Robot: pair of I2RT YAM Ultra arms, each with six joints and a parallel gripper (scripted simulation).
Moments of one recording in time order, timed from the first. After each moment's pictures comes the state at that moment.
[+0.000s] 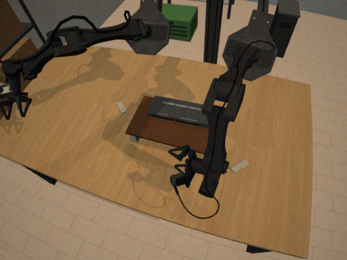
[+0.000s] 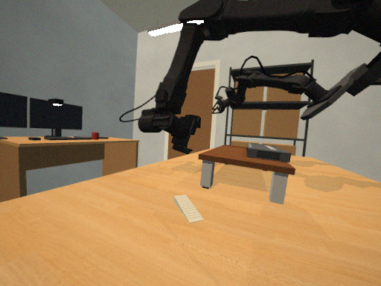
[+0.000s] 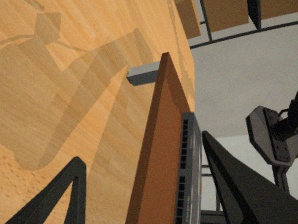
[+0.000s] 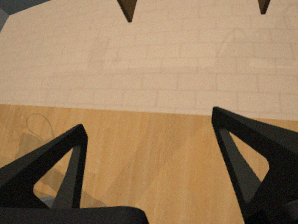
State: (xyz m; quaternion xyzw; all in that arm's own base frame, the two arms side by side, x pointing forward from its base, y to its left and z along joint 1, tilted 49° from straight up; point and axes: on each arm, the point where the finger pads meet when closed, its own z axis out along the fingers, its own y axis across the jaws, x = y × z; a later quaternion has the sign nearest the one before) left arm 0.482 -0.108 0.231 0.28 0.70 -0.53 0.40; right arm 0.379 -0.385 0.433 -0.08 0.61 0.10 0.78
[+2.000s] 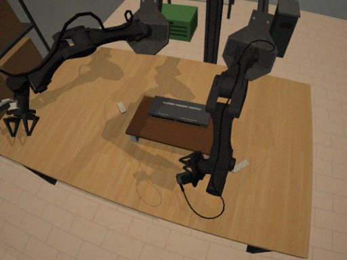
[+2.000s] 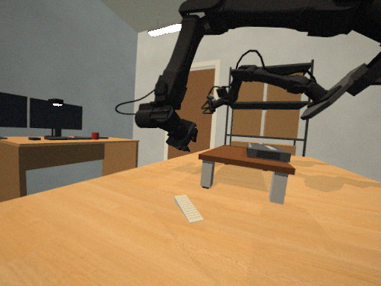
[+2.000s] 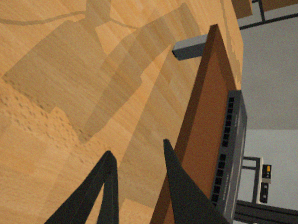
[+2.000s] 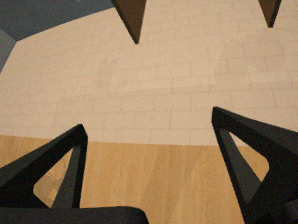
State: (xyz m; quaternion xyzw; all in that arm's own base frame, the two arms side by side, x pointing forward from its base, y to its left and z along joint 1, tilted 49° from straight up) left arm 0.496 -0.072 0.206 0.27 0.74 -0.42 0.45; right arm 0.429 -0.312 0.476 -0.05 0.57 0.12 0.81
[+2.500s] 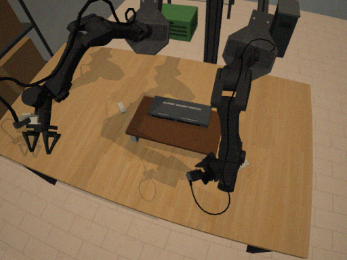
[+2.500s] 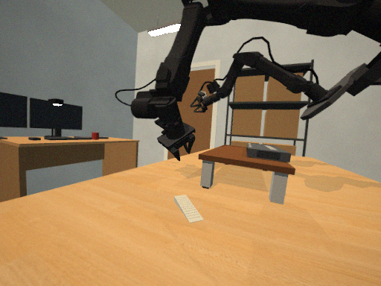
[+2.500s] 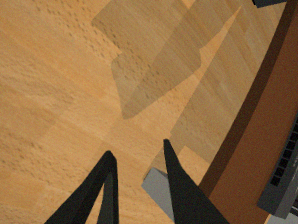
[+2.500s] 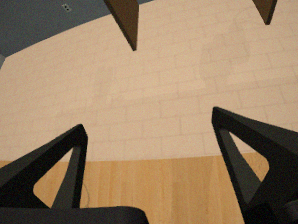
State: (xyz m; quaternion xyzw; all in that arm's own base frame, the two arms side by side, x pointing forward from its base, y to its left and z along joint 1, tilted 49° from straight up) left arm 0.506 -0.003 0.175 0.27 0.80 -0.23 0.49; right arm 0.461 -0.193 0.503 0.00 0.57 0.11 0.81
